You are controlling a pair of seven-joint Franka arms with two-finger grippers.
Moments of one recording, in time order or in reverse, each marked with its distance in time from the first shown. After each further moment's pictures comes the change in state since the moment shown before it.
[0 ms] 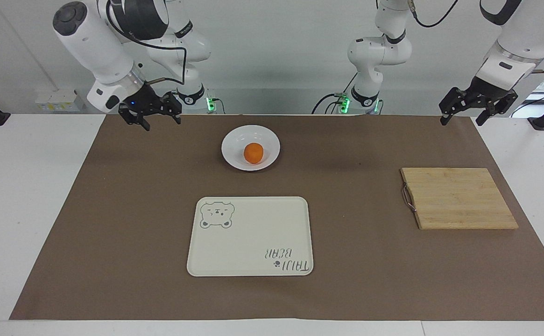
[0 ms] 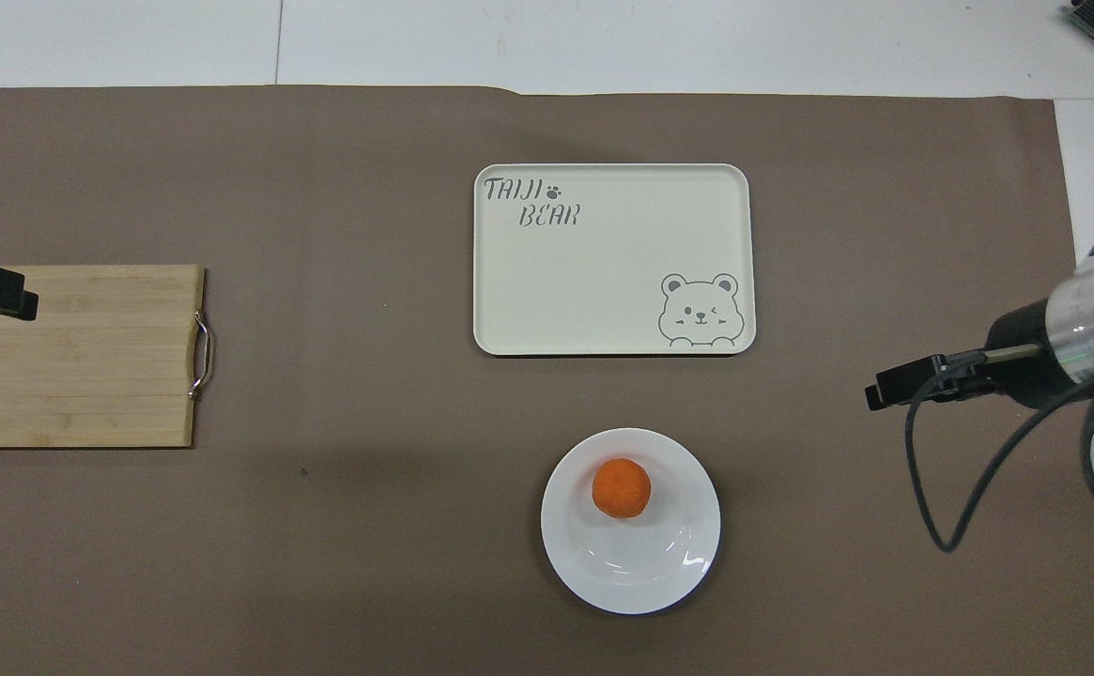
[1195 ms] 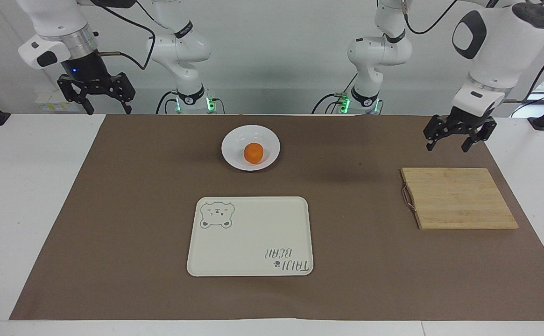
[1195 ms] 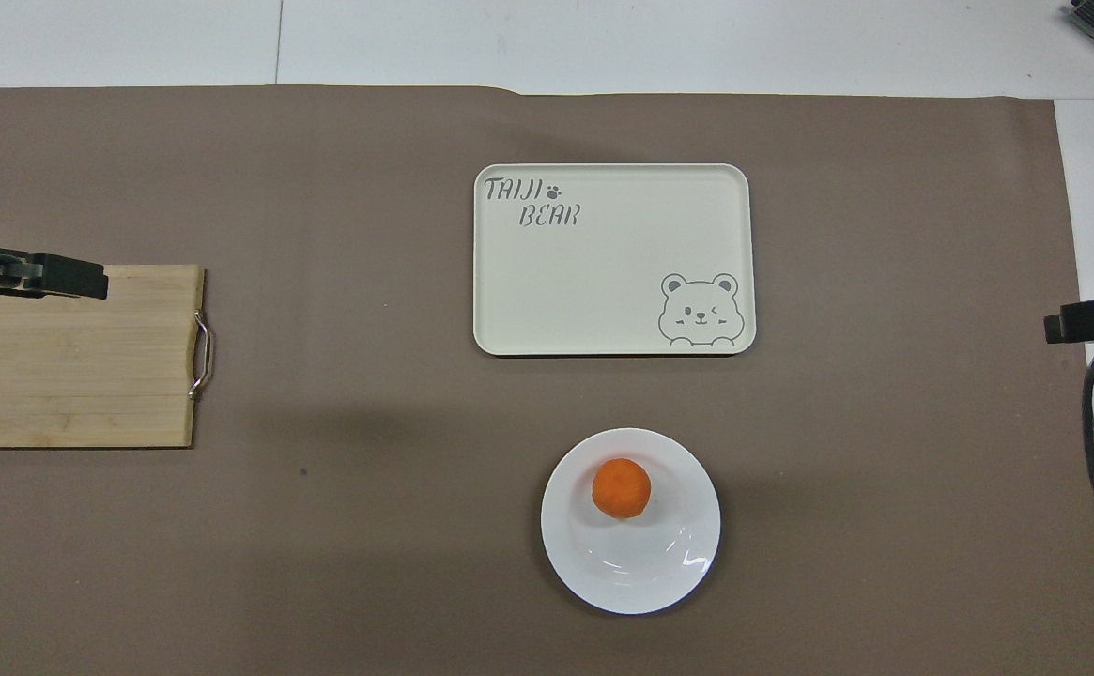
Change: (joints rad) left arm -0.016 -0.037 -0.001 -0.154 0.019 0.219 0.012; right arm -0.051 0.011 -0.053 0.278 -0.238 -0.051 0.014
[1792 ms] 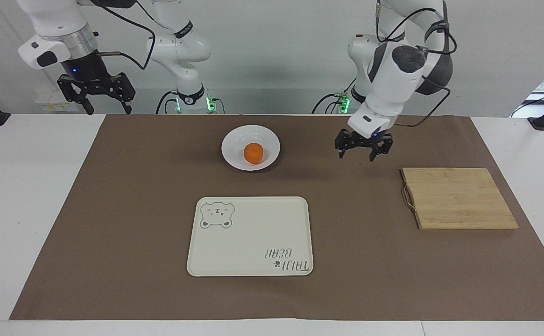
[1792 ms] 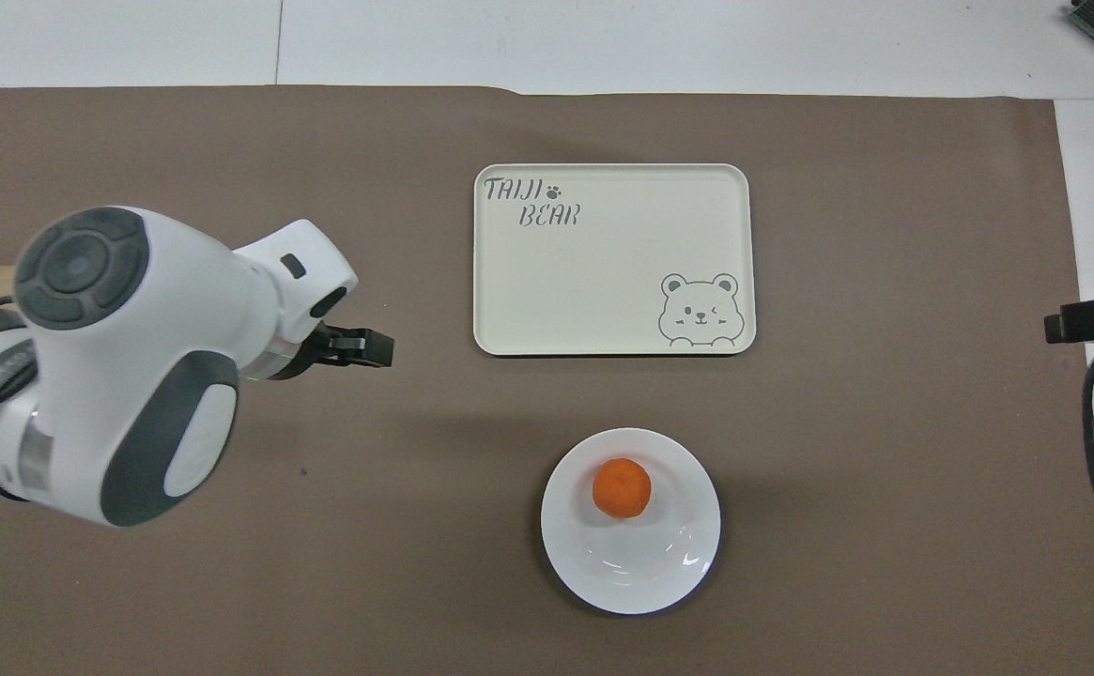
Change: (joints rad) left arm -0.294 0.017 -0.004 -0.275 -0.083 0.236 -0.233; right arm 0.000 0.000 0.000 0.000 0.000 0.000 0.000
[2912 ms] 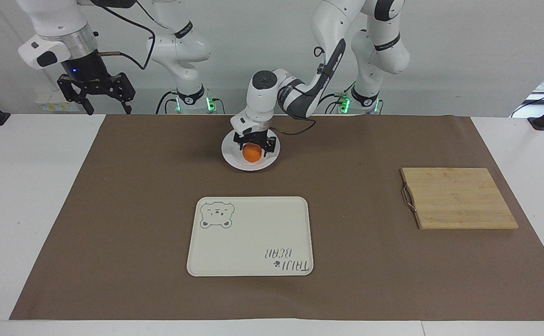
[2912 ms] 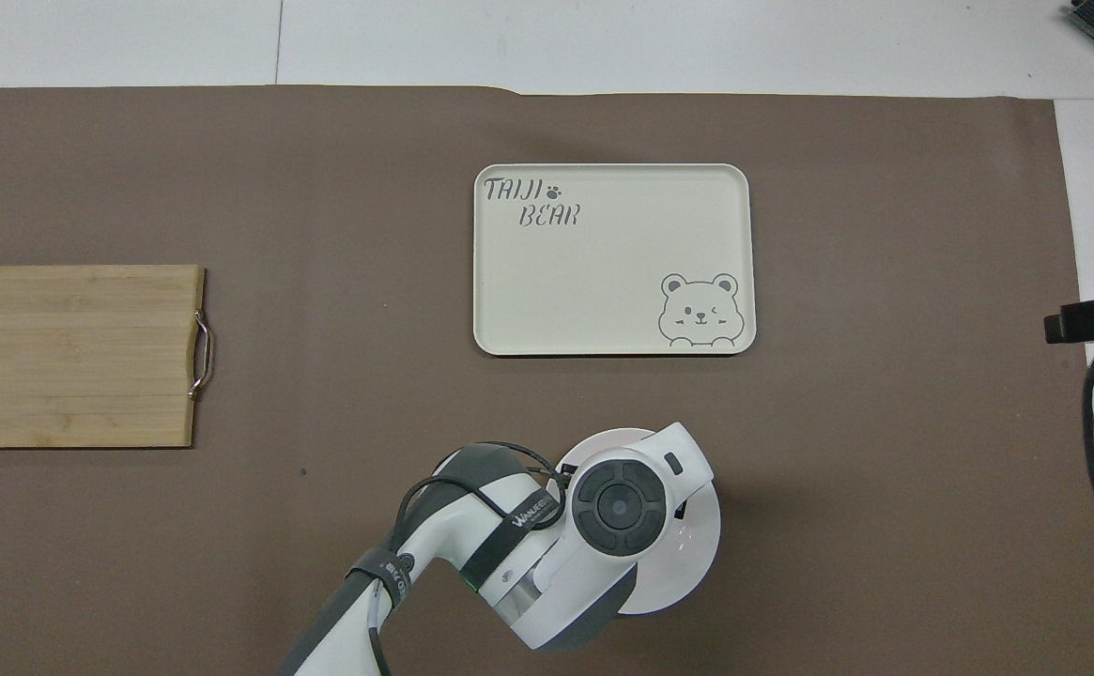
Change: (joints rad) left arm -0.590 0.334 -0.045 -0.009 -0.083 0.398 -0.391; right arm 0.000 0.000 0.000 0.000 0.000 0.000 0.000
